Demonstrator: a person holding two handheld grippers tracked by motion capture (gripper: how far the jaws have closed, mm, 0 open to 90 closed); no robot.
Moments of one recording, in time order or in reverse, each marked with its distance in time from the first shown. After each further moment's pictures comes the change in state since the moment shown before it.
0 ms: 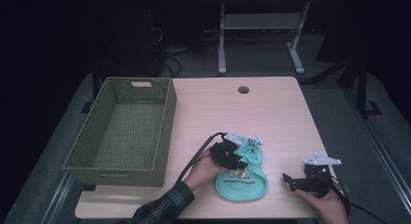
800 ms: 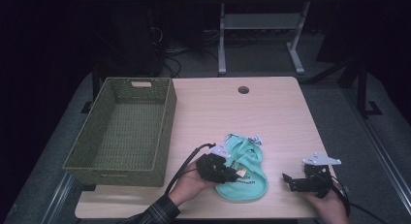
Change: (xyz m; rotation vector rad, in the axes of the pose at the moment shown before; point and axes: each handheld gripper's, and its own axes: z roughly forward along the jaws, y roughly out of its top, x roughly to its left) left arm -0.040 -0.032 -0.038 -0.014 -0.035 0.033; right arm 0.000 0.000 0.000 0.001 0.002 -0.001
